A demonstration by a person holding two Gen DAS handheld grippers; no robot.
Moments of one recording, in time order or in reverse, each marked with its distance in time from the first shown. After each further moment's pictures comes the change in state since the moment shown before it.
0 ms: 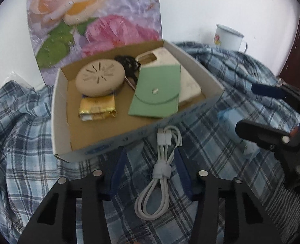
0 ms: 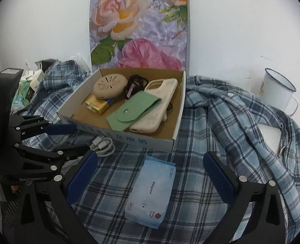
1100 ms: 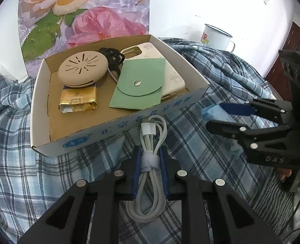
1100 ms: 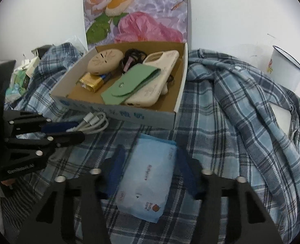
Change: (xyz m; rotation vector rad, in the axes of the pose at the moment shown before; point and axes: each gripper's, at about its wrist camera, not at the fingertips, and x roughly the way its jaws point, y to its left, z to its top) left arm 0.003 -0.001 -0.006 -0.022 0.014 -0.136; right arm 0.026 -0.008 -0.015 0.019 0.135 0.023
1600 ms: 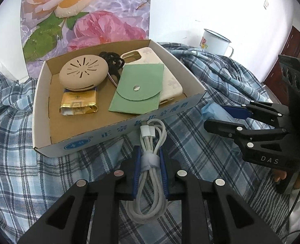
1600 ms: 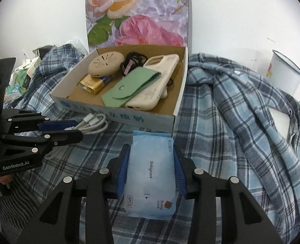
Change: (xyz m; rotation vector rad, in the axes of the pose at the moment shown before) left arm -0.006 0.001 0.001 -0.022 -0.021 -0.013; right arm -0.007 0.000 0.002 -0.016 -0.042 0.002
